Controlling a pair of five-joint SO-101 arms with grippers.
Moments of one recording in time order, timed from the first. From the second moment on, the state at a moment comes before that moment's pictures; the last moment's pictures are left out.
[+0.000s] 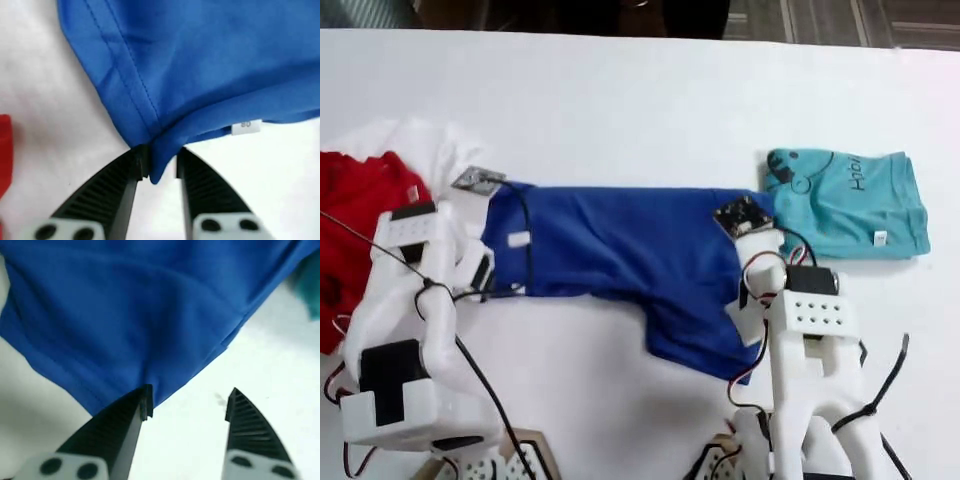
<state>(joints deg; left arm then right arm) -20.9 -1.0 33.3 67.1 -27.1 0.2 -35.6 53.6 69.9 33.1</state>
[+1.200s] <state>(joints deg) -9.0 33.8 -24.0 77.3 -15.5 -10.2 -5.1 34.6 37.1 18.9</state>
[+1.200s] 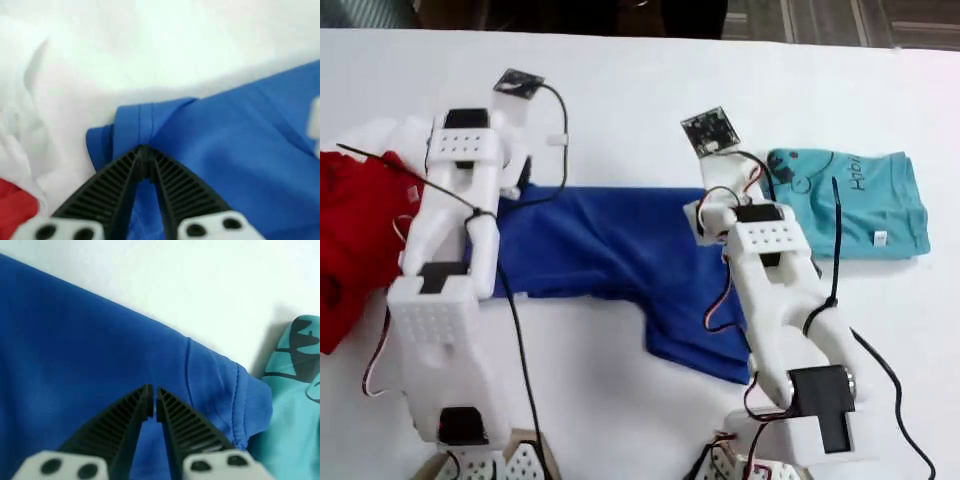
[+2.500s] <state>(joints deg) -17.8 46.0 -37.3 83.2 -15.3 -9.8 7.8 34.5 25.7 18.9</state>
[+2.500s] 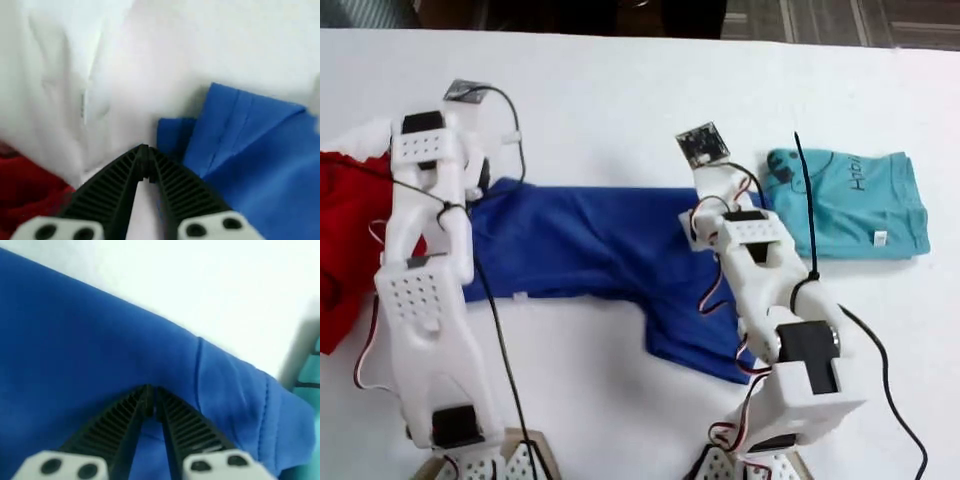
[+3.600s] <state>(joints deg) -12.6 44.0 -46.8 82.6 -8.0 -9.8 8.0 34.5 25.7 18.9</state>
